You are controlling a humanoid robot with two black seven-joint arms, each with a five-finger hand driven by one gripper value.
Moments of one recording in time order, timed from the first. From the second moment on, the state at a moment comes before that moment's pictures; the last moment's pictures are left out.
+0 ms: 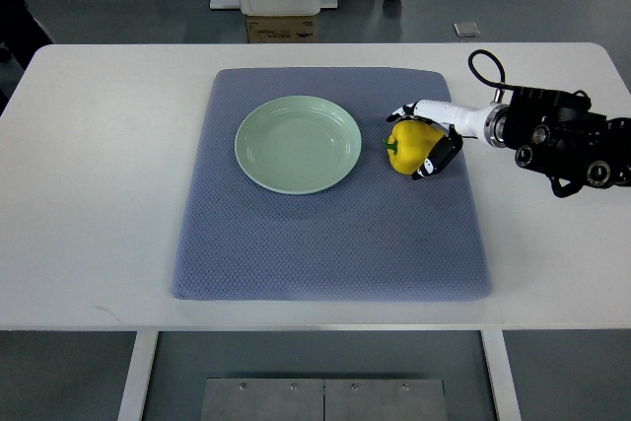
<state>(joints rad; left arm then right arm) -0.02 0.00 -0.18 -0.21 0.04 0.15 0.01 1.39 -0.30 -0.52 0.89 -0.61 -0.01 0.15</state>
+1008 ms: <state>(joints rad) -0.02 0.00 -0.18 -0.21 0.04 0.15 0.01 1.37 -0.29 -0.51 0.88 -0.61 -0.04 0.15</state>
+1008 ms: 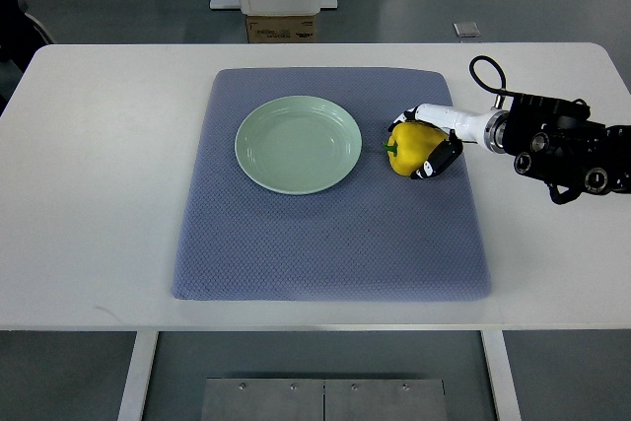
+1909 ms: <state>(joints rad) -0.02 0.00 -0.18 -0.21 0.04 0.15 0.01 1.36 -0.28 -0.51 0.88 -0.61 -0.06 0.15</state>
